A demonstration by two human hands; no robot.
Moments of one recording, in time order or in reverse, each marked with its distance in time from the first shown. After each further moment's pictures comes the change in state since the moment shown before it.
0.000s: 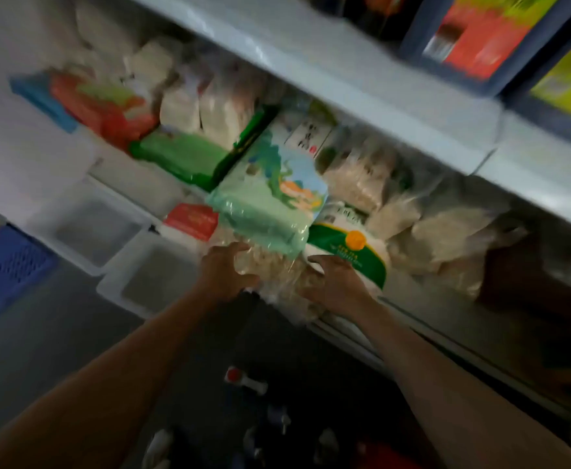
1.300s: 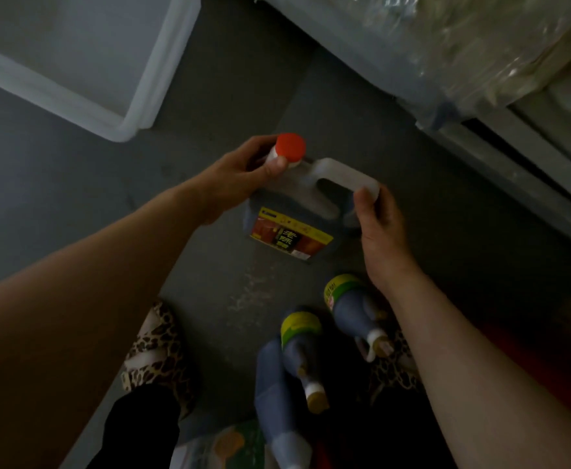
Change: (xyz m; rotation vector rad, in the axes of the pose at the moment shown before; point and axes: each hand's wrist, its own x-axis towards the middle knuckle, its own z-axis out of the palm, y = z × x) left_hand 0.145 -0.402 0.418 -0.584 -0.548 -0.250; right_hand 0.164 0.236 0.557 1.061 0.051 0.389
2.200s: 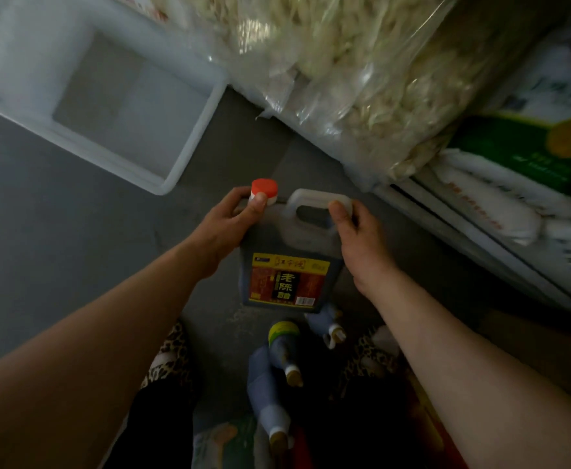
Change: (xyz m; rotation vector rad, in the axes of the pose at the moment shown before) left_hand -0.123 0.105 0.021 -0.159 0.205 -0.094; right_hand -0.076 -0.143 -0.021 -0.118 -0.021 -0.012
